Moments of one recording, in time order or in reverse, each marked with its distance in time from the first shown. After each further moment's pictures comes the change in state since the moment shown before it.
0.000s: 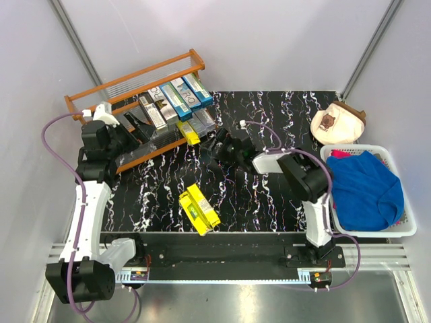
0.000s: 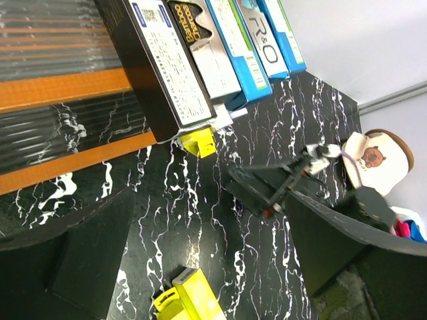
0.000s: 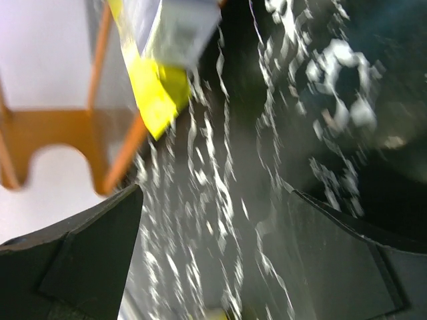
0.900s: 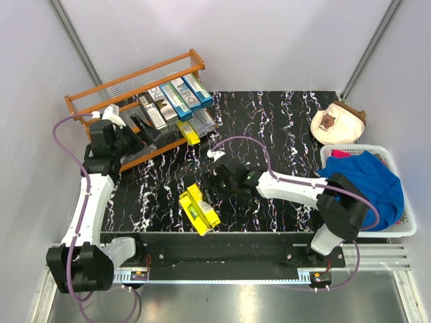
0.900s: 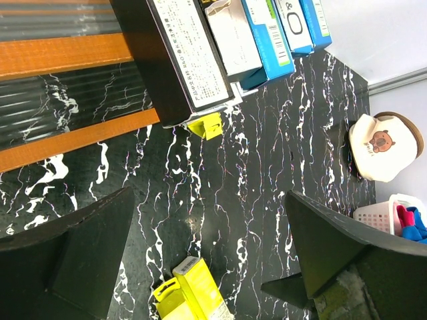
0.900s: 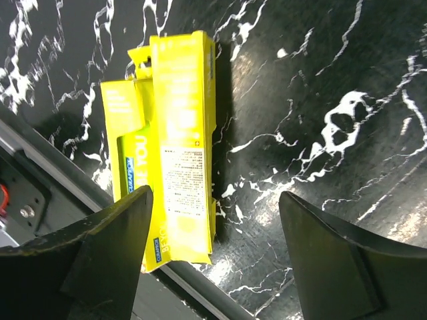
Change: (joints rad) left arm -0.013 0.079 -0.033 0.016 0.030 -0.011; right arm 0.343 -0.474 -0.121 -0.753 0.080 -0.590
